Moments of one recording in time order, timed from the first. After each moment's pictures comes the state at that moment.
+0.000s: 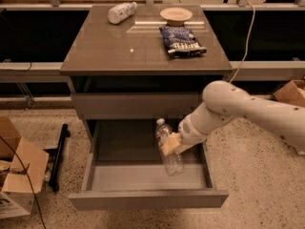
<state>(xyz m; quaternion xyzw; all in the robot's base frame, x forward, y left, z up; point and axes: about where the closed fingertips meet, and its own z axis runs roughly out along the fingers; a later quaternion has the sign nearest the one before) 0.526 -0.087 0.625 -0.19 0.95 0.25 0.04</state>
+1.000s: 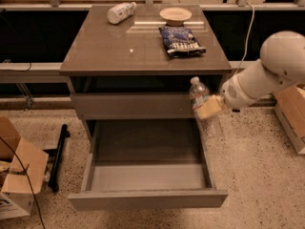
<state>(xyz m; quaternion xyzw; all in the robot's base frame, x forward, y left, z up) 0.565 -0.193 0.766 -0.20 0.94 0.20 0.17</state>
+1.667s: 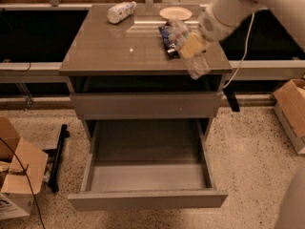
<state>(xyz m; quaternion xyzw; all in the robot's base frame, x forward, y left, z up) 0.683 -0.144 0.909 -0.31 0.91 0.07 0.26</state>
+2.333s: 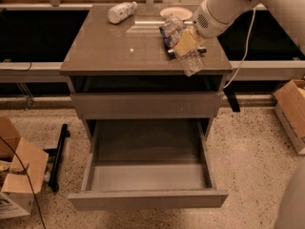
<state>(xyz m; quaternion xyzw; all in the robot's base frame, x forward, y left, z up) 0.689 -0.126 0.919 -0.32 0.91 0.09 0.27</state>
